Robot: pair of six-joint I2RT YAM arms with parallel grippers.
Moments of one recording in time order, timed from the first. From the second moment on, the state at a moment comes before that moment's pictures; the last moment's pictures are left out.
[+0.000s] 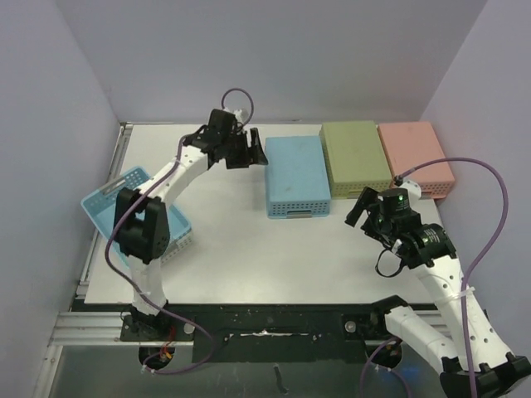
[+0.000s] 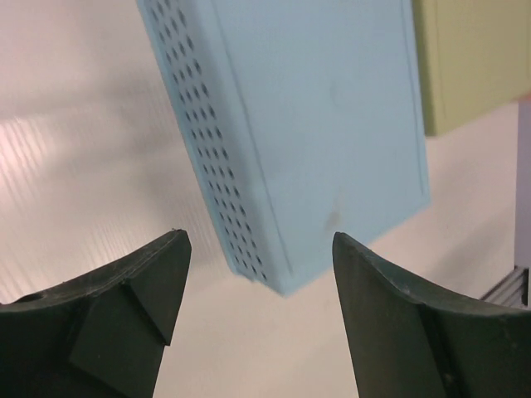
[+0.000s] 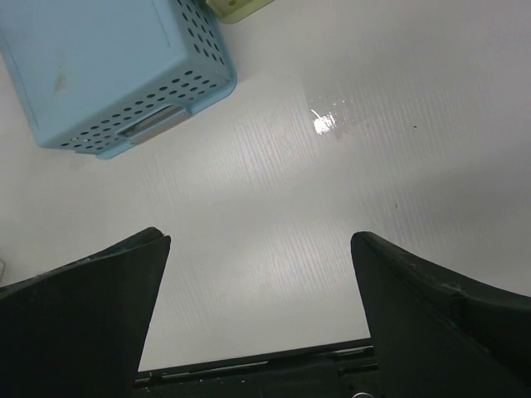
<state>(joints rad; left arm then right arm) -0.40 2.08 1.84 -0.51 0.31 -0.52 0.32 0.82 0.96 -0.97 0.25 0.69</state>
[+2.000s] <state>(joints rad) -0.62 1.86 1.41 -0.40 0.21 -0.48 0.31 0.88 0.92 -0.88 0.22 0.68</state>
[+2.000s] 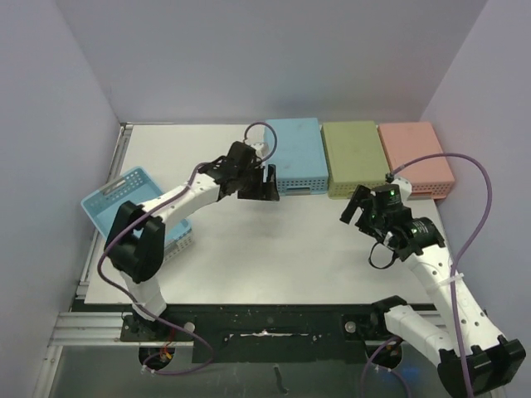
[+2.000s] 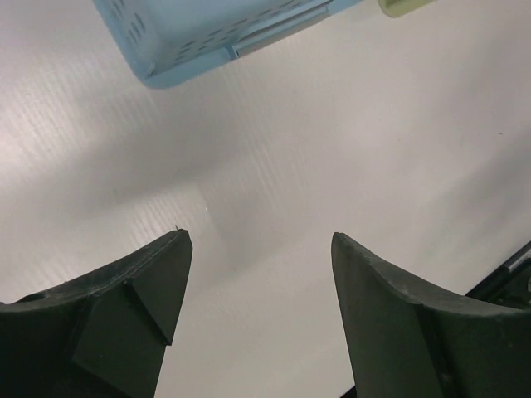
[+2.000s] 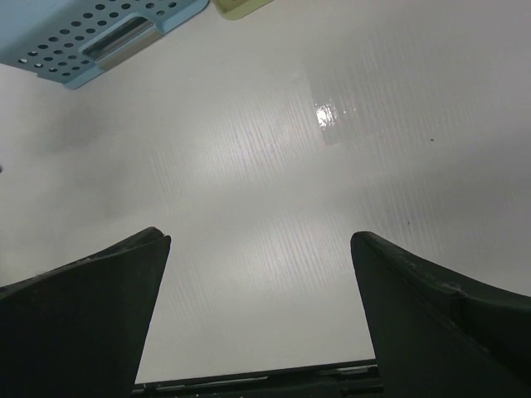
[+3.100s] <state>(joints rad) -0.03 1.35 1.10 -0.63 0.10 -0.51 0.07 1.64 1.13 -0.37 -0.09 0.50</state>
